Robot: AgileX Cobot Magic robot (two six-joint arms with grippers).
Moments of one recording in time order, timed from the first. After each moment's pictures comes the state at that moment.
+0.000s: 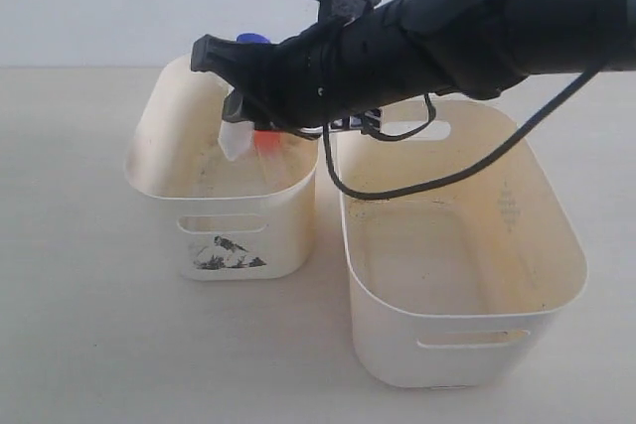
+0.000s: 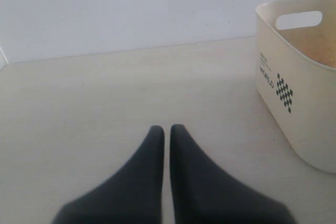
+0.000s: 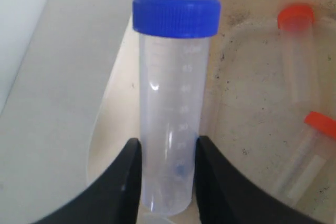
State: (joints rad) left arm -0.02 0.01 0.00 0.13 0.28 -0.02; right arm 0.59 1.73 -1.18 0.95 0.27 -0.27
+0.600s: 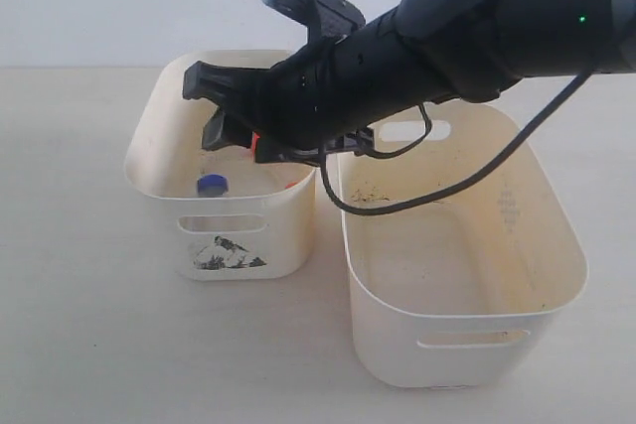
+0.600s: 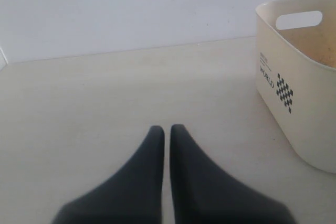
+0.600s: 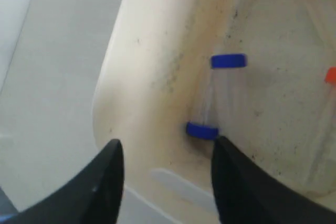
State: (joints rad) left arm -0.02 0.01 0.00 0.13 0.28 -0.02; right arm 0.59 1.74 -1.18 0.95 0.40 -0.28
